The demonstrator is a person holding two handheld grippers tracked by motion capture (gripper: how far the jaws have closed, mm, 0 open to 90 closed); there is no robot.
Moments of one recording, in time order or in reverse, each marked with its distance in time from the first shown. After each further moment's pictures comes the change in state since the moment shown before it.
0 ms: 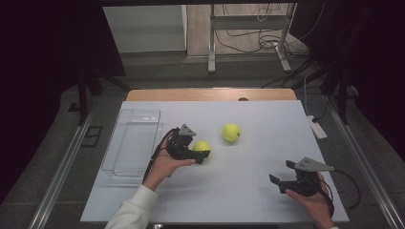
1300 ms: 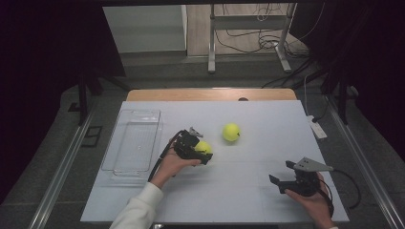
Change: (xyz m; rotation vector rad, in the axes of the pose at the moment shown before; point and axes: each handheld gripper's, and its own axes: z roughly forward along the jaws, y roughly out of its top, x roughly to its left) left arm 0.007 -0.004 0.043 0.132 0.020 -0.008; right arm 0.000 -0.001 0.002 0.010 -0.005 -0.008
